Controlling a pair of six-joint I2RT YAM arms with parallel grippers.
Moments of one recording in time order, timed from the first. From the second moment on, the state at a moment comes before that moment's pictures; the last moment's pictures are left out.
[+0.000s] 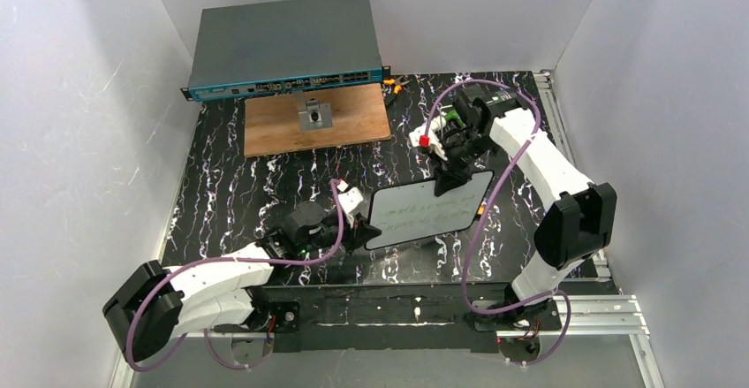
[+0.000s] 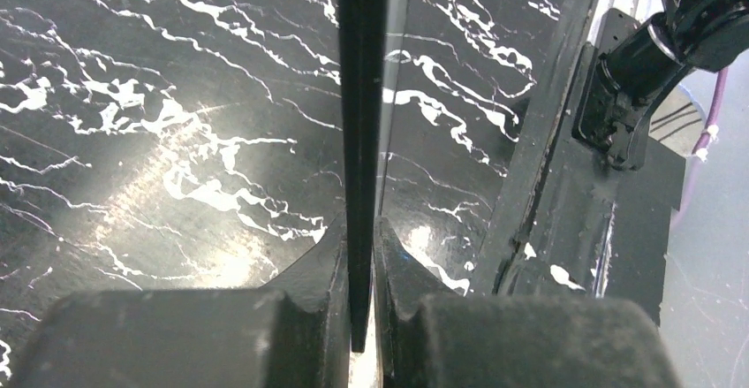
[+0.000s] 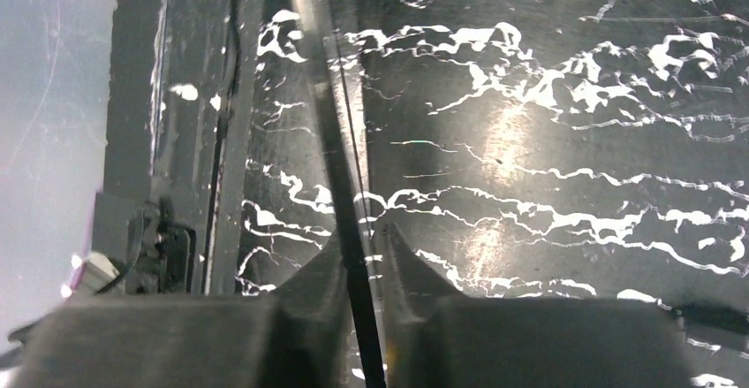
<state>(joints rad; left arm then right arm) -0.89 1.03 0.34 0.41 0.29 -0.15 0.41 1.66 1.60 -1.44 -0.78 -1.25</state>
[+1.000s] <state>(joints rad) -0.88 0.60 0.35 0.24 0.06 -0.26 0.17 1.43 1.53 -1.37 -0.82 -0.78</state>
